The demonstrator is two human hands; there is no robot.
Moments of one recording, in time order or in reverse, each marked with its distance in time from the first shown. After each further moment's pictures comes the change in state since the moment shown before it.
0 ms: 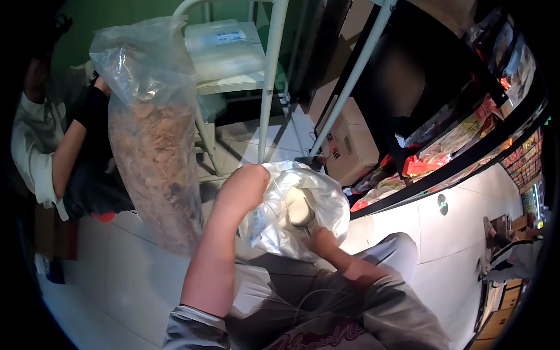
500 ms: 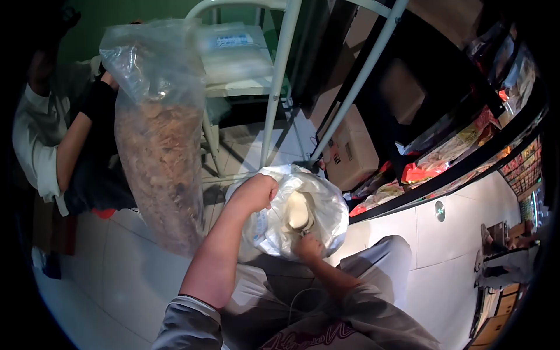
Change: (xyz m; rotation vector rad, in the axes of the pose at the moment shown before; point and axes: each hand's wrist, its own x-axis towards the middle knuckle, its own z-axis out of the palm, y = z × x) left_hand 0.020 -0.031 0.037 -0.205 -0.214 0.008; right_hand 0.014 -0.014 0.073 0.148 0.070 0.301
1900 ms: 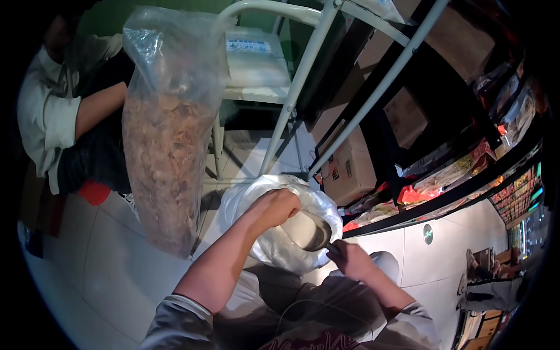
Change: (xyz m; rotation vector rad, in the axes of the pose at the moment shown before) left_hand -0.001 0.018 0.023 0.088 0.127 0.328; right_hand -0.092 0.001 -0.216 0.060 -0.085 -0.591
